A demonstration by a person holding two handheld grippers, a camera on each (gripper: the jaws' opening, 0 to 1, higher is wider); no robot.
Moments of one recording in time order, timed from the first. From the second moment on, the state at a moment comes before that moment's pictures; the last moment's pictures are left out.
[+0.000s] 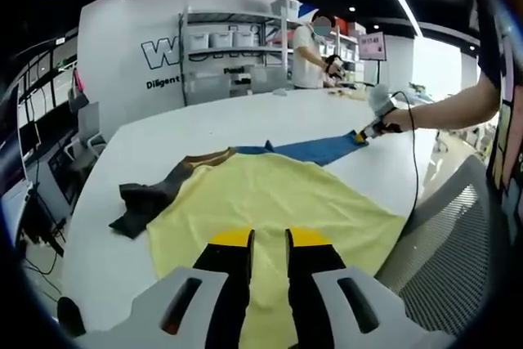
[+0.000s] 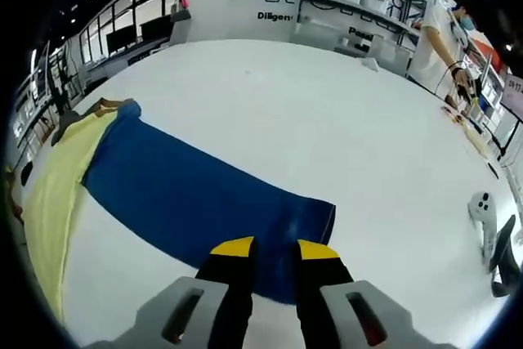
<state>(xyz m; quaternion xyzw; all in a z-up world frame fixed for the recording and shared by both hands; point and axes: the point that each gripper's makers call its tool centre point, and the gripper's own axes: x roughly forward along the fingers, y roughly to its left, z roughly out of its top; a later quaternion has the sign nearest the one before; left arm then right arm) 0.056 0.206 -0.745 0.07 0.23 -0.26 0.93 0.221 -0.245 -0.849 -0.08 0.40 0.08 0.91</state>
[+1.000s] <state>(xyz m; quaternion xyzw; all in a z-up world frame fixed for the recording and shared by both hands) 0.055 0.212 -0.749 0.08 0.24 -0.25 0.94 0.235 -0.278 -0.850 -0.11 0.39 0.03 0.92</state>
